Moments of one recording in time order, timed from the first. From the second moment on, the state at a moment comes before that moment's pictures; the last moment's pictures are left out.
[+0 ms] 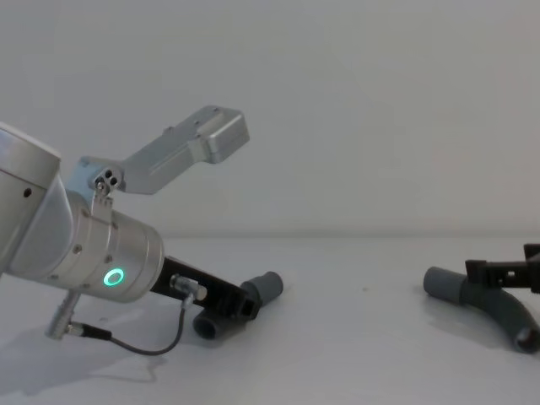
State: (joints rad) left arm -0.47 0.30 0.53 -1.49 -0.20 0.67 -0.31; right arm 0.20 0.47 -0.26 -1.58 0.37 0.36 0.32
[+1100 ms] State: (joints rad) left arm -0.47 0.30 0.53 -1.49 -0.20 0.67 -0.31; right arm 0.27 0.48 -0.32 -1.50 0.40 0.39 0.37
